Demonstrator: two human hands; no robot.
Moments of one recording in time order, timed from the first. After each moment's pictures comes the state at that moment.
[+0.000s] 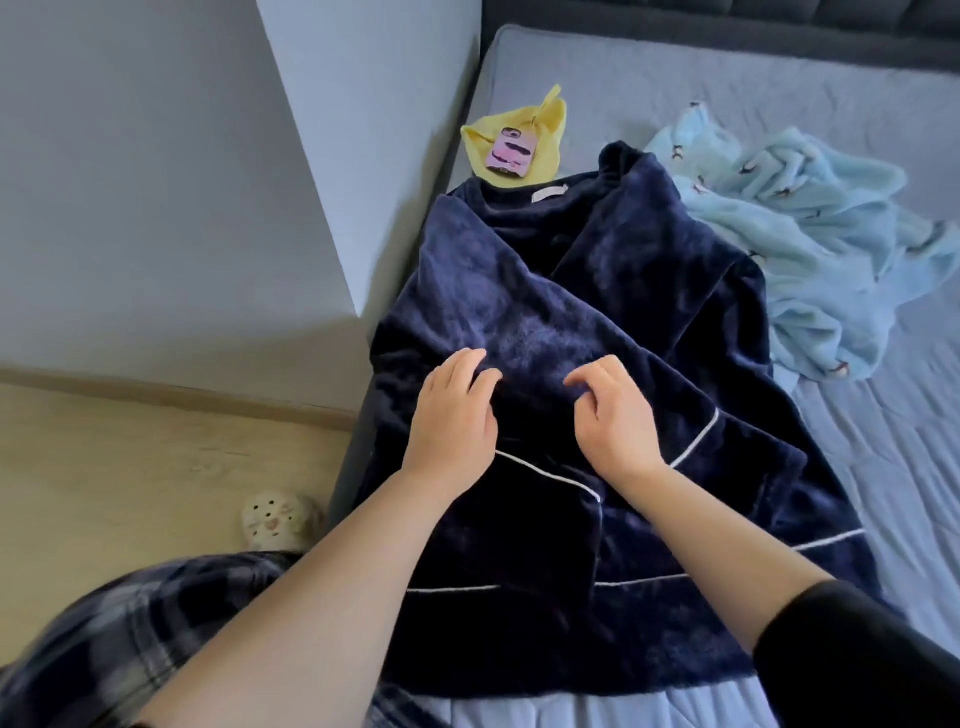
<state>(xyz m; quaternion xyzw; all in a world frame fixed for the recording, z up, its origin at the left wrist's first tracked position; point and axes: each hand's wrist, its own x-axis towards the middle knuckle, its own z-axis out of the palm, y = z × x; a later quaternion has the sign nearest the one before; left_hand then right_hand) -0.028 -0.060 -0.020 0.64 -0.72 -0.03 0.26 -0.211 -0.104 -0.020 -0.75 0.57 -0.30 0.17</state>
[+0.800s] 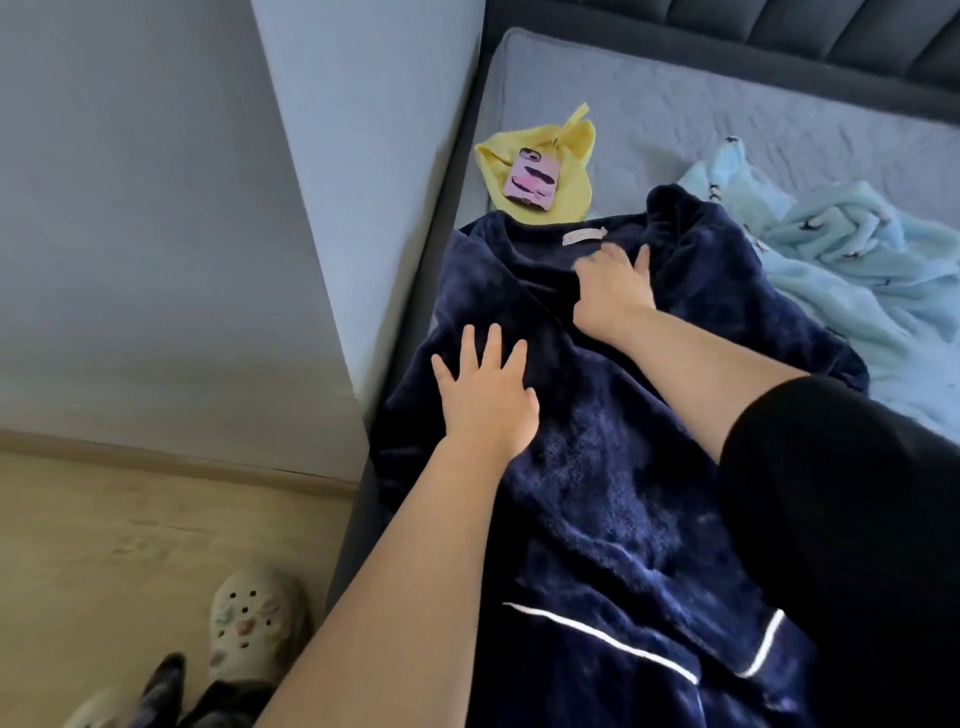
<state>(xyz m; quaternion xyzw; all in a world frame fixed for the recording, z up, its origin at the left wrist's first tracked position) 0.003 -0.227 -0.033 0.71 -0.68 -0.16 0.08 -0.126 -0.365 0.009 -0.79 0.61 0.04 -0.06</state>
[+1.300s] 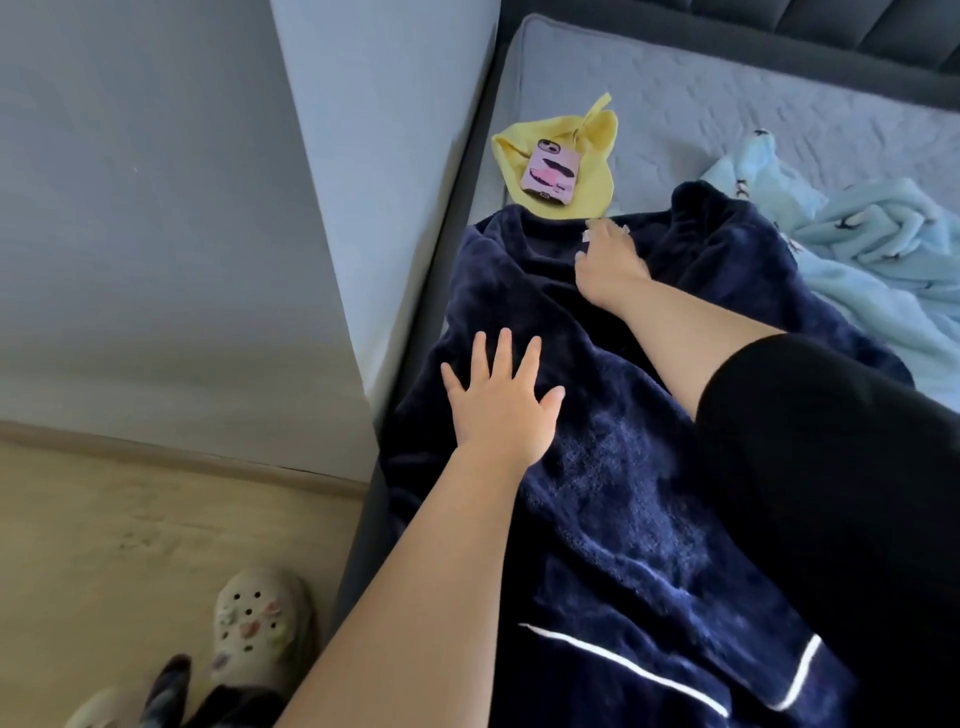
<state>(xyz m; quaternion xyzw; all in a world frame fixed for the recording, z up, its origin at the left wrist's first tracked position) 0.004 -0.230 -0.049 0.72 -0.66 -0.19 0.09 -0.105 -0.414 -0.003 -0.74 0.66 -0.07 0.10</state>
